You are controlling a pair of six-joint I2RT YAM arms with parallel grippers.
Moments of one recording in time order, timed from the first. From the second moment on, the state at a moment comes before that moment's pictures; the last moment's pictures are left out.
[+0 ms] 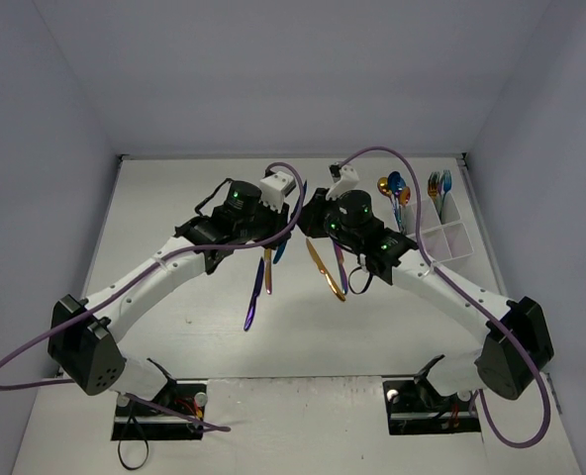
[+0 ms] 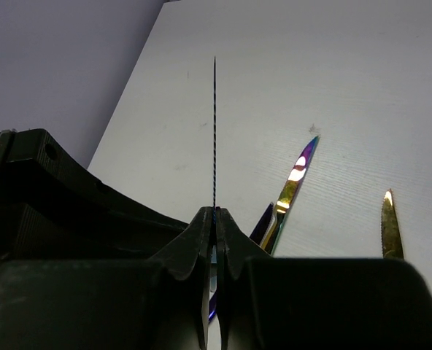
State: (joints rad) left arm -0.66 1.43 1.26 -0.40 0.16 -0.15; right arm 0.67 1.37 1.03 0.06 -0.01 0.59
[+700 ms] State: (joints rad) left arm -0.49 1.20 1.04 -0.48 -0.01 -0.18; right arm 0.30 0.98 0.96 -0.08 0.40 0.36
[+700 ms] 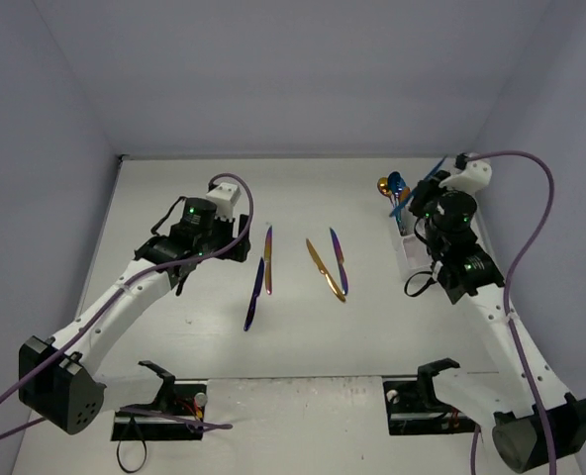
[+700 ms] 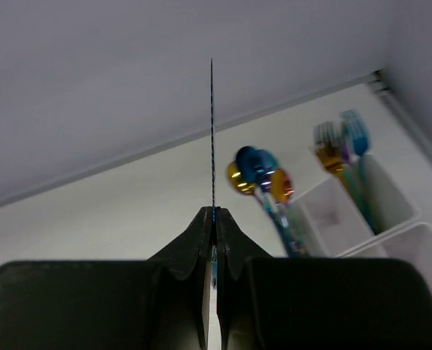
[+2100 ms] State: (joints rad) left arm -0.41 1.22 0.90 -0.48 0.03 -0.17; right arm -0.15 1.10 0.64 0.08 0.42 0.32
